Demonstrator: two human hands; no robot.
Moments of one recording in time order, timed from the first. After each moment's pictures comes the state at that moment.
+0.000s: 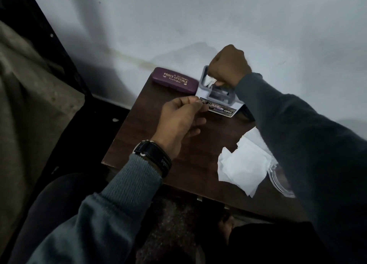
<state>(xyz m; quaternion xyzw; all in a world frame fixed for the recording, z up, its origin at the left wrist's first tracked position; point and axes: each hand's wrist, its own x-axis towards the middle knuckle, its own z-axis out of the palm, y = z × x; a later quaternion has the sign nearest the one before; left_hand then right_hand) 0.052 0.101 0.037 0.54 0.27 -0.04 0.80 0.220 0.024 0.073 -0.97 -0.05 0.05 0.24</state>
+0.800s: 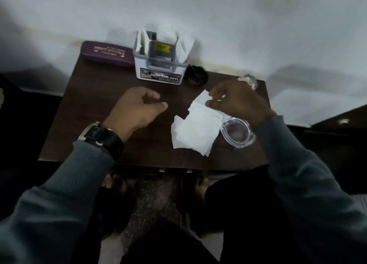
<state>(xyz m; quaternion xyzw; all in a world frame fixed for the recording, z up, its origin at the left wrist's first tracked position) 0.057 0.068 0.004 0.79 0.19 -0.14 0.57 0.115 -0.180 0.038 -0.97 -0.09 0.14 0.18</state>
